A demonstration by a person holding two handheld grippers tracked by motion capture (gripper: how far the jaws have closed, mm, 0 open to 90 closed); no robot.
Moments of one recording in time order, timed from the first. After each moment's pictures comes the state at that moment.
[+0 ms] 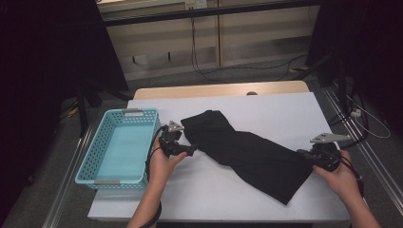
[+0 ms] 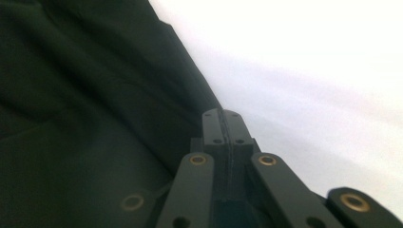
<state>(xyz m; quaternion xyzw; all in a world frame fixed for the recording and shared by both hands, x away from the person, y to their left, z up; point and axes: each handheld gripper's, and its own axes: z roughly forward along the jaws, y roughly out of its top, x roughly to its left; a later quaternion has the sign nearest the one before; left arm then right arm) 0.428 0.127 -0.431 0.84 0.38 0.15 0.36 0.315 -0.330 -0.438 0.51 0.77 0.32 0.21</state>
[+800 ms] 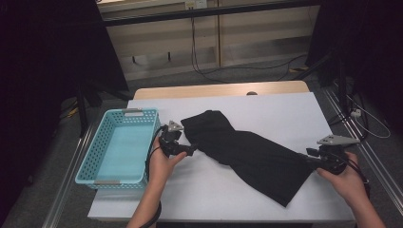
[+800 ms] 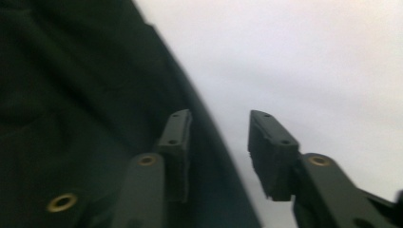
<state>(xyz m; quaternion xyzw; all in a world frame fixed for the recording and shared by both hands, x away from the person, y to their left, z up) 0.428 0.129 -0.430 0.84 0.38 0.15 0.36 0.304 -0.340 -0.439 0.53 0.75 0.33 0.21</state>
